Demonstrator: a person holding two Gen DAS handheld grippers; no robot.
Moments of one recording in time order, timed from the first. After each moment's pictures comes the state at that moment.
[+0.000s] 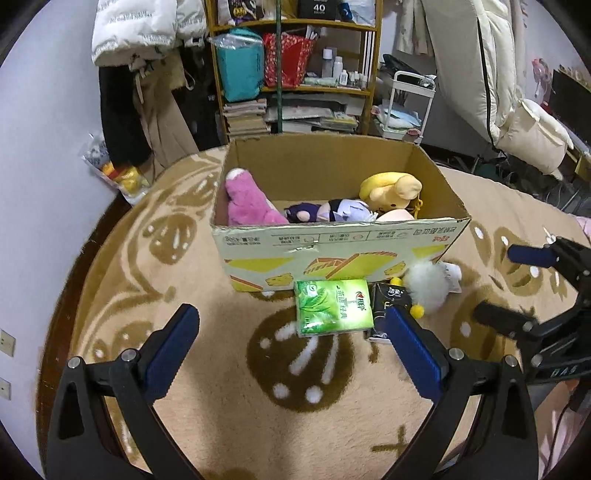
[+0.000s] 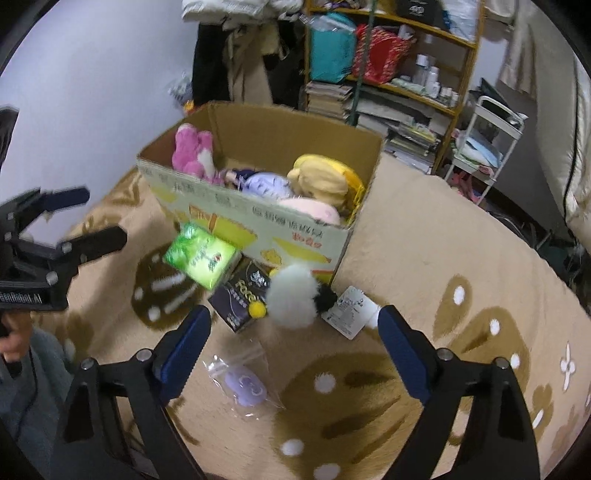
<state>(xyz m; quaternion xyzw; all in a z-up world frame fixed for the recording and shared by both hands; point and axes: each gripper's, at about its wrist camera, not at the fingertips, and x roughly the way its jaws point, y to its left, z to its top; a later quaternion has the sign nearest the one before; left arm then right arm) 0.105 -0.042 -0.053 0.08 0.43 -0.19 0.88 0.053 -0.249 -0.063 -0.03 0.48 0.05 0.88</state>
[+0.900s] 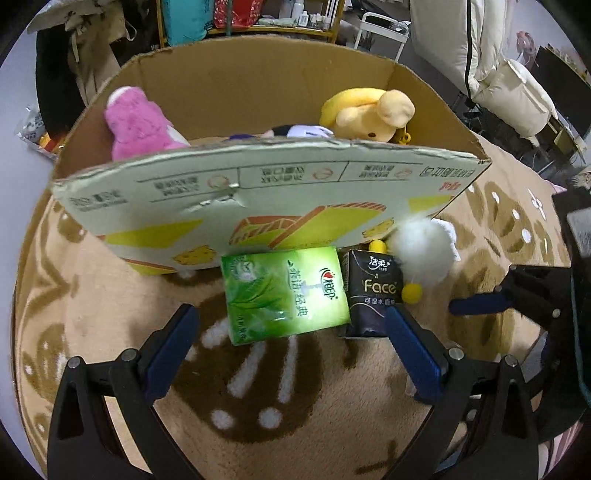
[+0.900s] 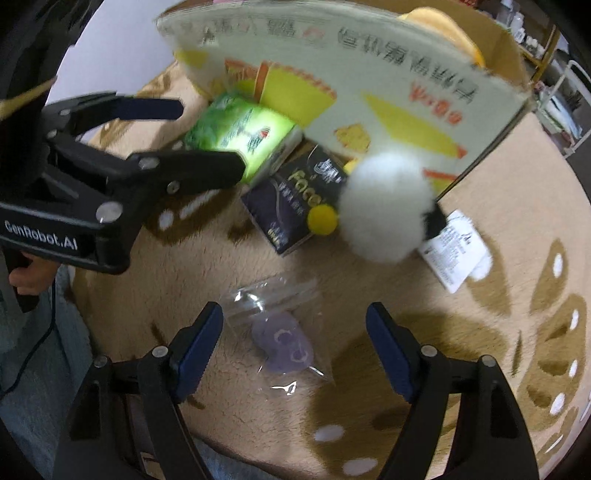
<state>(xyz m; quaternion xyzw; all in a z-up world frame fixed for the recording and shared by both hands) 0.145 -0.087 -0.128 0.09 0.52 -0.27 0.81 0.068 -0.208 -0.153 -0.04 0.62 0.16 0.76</state>
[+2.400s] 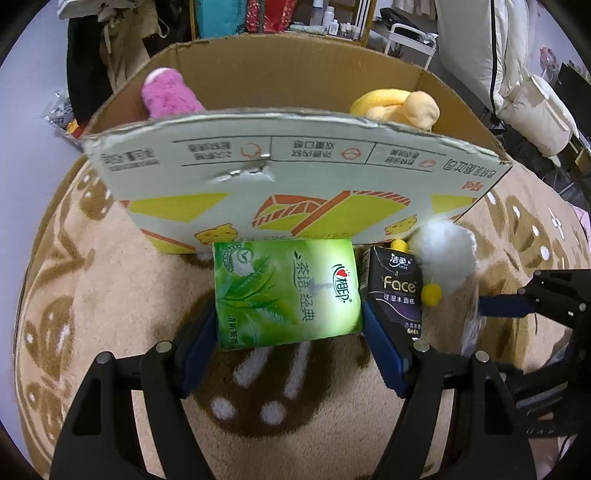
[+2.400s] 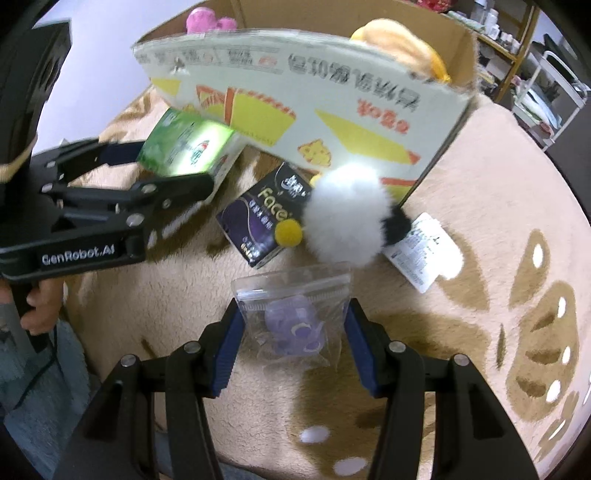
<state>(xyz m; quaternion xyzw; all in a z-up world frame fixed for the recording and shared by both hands) 0.132 -0.078 -0.135 0.07 0.51 -0.21 0.83 0.067 -0.232 -0.139 -0.02 0.60 0.12 0.79</state>
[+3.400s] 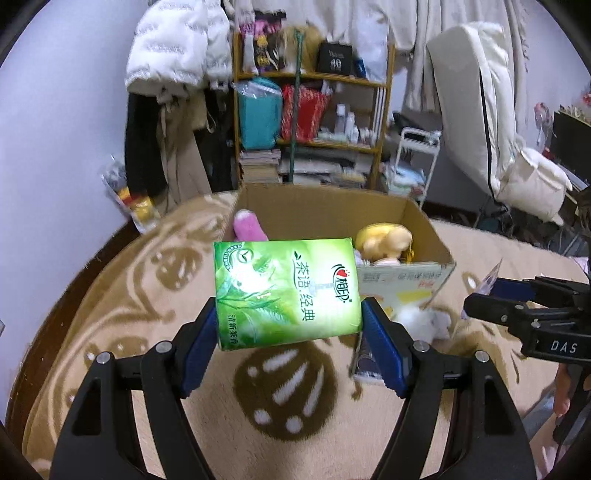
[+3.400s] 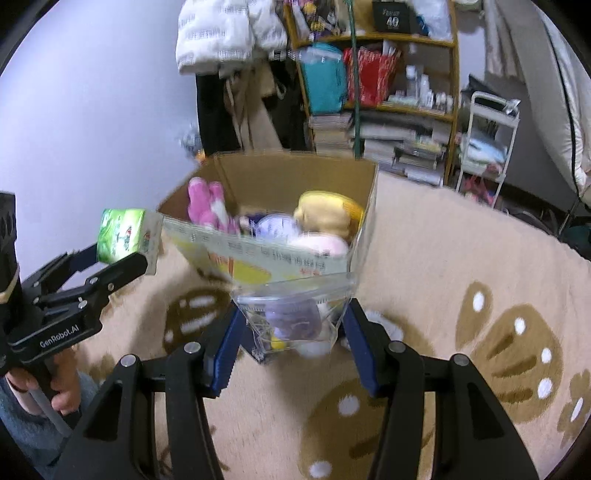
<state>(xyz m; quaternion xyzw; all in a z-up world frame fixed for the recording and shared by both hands) 0.072 -0.042 -0.039 0.03 0.32 -0.16 0.93 0.042 -0.262 -0.045 0.07 0.39 0.07 0.91</state>
